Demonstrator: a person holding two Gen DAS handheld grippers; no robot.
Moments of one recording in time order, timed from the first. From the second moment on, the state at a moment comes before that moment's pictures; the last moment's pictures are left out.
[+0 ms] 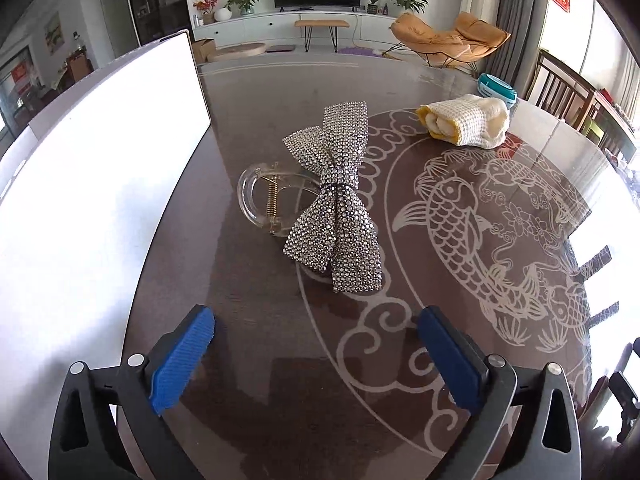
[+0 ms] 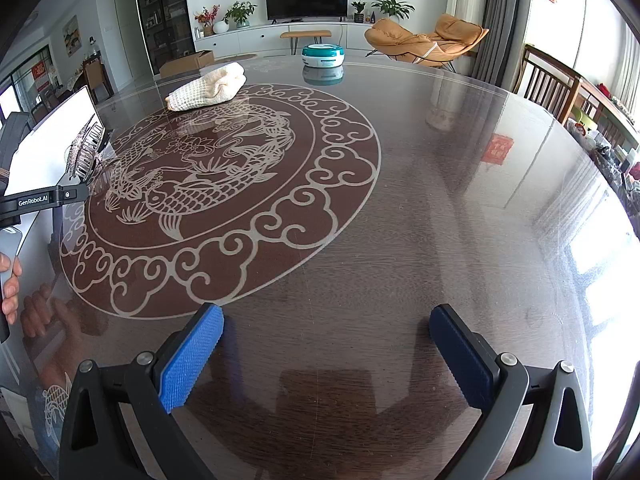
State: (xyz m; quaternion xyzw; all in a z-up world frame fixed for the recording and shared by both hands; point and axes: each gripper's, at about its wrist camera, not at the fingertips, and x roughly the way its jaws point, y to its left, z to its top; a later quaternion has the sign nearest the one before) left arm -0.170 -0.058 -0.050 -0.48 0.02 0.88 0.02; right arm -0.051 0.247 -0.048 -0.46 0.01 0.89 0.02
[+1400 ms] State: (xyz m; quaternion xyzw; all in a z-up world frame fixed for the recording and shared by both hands) left arm -0.174 -0.058 -0.048 -0.47 0.02 0.88 0.02; right arm -0.128 0.201 -0.029 -0.46 0.11 0.87 -0.10
